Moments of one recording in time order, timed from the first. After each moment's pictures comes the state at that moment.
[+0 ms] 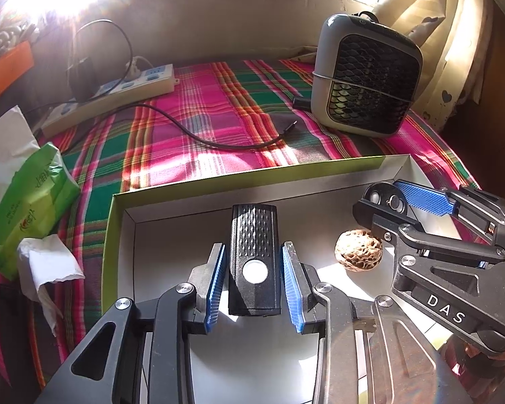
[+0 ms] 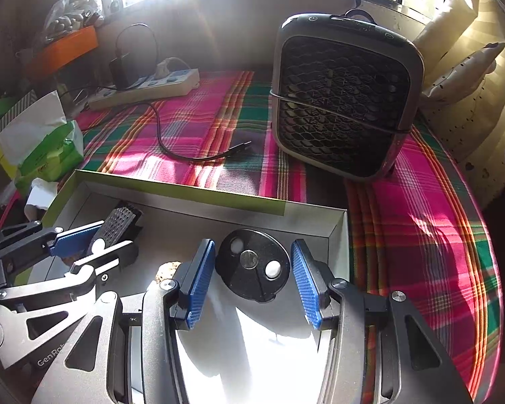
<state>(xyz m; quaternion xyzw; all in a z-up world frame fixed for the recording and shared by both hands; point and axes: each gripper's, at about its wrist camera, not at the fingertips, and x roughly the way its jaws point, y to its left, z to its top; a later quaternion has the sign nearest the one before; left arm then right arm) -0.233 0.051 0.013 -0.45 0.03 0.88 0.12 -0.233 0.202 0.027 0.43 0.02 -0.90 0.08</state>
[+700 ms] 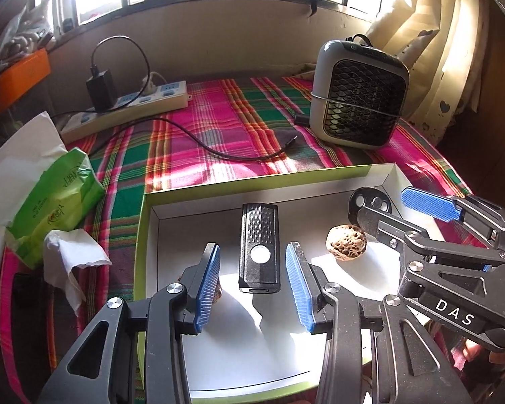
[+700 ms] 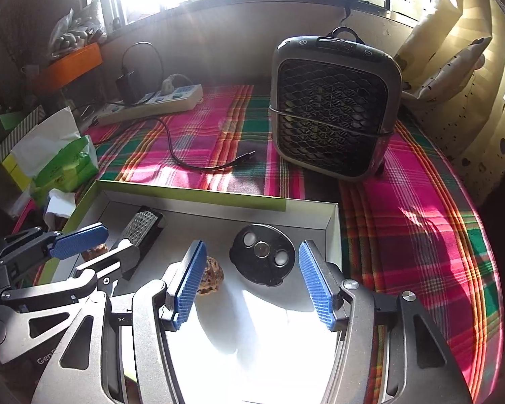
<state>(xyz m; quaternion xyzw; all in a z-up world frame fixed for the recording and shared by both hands) -0.205 0.044 0.037 -0.42 0.03 0.90 0.10 -0.208 0.202 0.046 0.41 0.00 -0.91 0.08</state>
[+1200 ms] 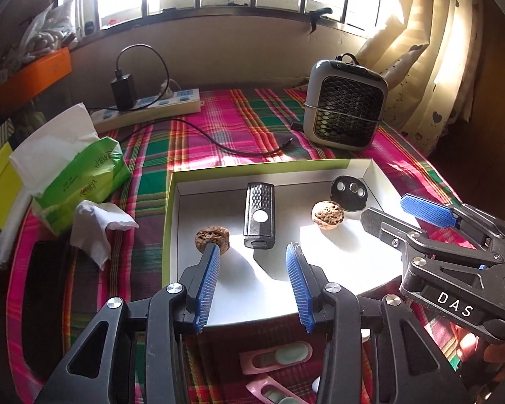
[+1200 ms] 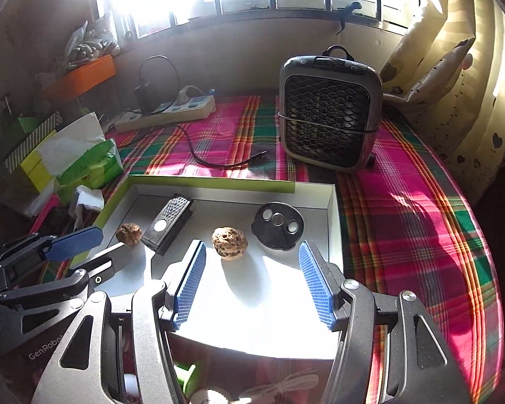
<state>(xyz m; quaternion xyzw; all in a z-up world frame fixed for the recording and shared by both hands) -0.151 0.026 0.056 -0.40 0.01 0.91 0.10 -0.161 0.195 0.062 0.39 -0.02 -0.92 0.09</state>
